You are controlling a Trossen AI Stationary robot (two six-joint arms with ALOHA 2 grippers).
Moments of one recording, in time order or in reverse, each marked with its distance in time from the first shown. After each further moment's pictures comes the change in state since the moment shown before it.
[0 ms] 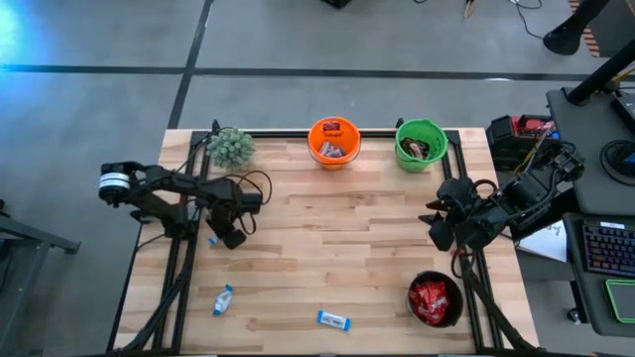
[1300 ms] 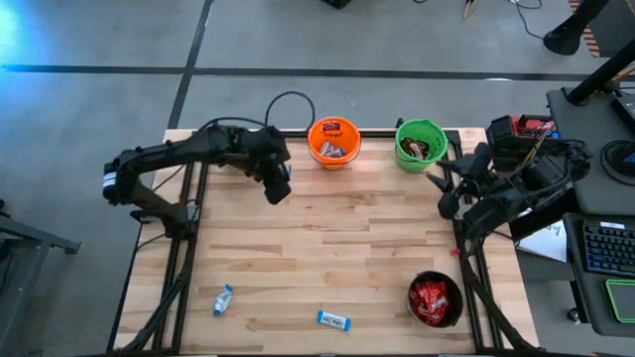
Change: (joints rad) left arm 0.050 0.018 0.906 -0.080 -0.172 0.218; right arm -0.058 -0.112 0.000 -0.015 0.410 -0.297
